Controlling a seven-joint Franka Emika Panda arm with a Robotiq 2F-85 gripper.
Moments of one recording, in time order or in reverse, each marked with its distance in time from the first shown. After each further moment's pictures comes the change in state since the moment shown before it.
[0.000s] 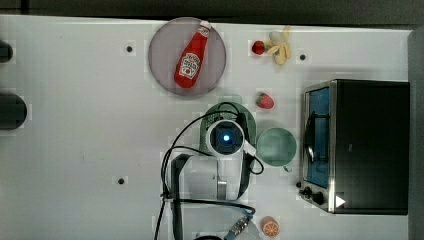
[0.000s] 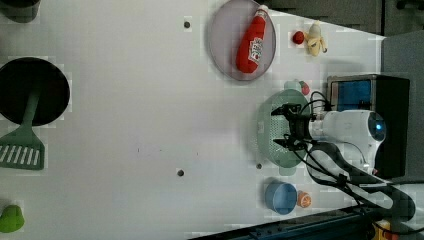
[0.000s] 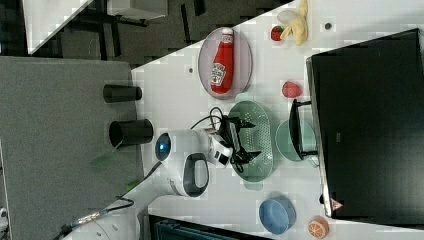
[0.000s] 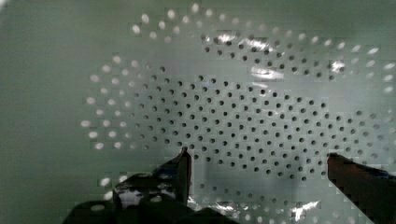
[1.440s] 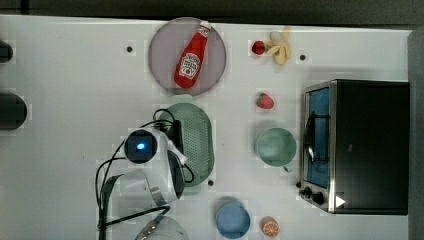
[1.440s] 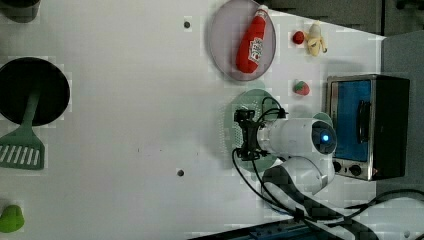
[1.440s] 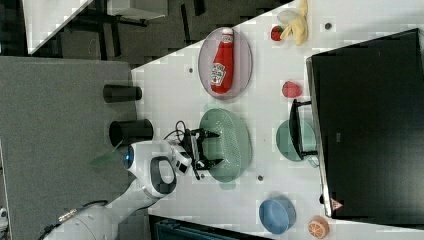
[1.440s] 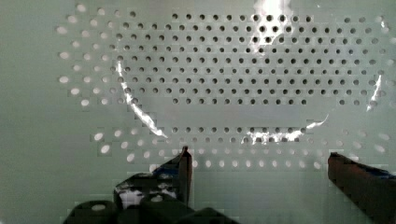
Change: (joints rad) arm 0.281 0.020 0.097 0.033 -0.018 -0.002 0.421
